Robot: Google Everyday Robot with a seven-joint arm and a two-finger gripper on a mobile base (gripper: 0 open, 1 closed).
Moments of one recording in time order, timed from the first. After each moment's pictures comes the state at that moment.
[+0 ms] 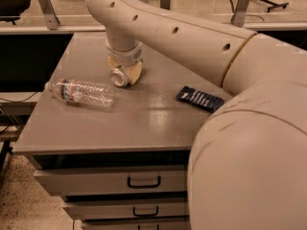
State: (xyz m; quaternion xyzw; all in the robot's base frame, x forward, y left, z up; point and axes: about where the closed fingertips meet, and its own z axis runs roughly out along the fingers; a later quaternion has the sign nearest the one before) arm 0.684 0.071 0.841 -0.94 0.29 -0.16 0.08
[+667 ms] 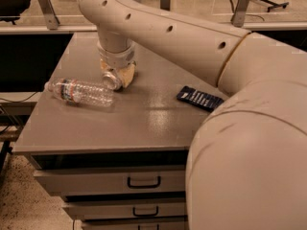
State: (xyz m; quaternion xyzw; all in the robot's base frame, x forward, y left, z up) arm 0.666 0.089 0.841 -0.95 0.28 -0.13 0.08
